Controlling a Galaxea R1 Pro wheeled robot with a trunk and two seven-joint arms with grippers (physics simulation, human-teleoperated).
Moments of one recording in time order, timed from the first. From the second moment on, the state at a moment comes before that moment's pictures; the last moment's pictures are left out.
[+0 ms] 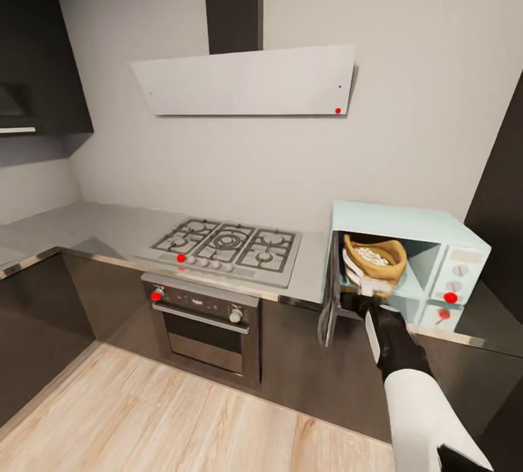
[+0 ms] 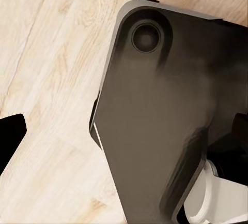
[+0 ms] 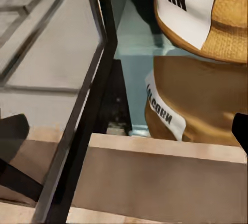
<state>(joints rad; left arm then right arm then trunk) 0.00 -0.02 0.00 -0.06 0.27 -0.06 0.13 -0.75 0.10 -0.46 -0.80 0.32 0.35 0.15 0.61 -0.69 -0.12</state>
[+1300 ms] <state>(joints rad) 0.00 -0.02 0.00 -0.06 0.27 -0.05 0.13 -0.70 0.03 -0.53 -0.80 0.31 0.17 0.01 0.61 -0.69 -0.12</state>
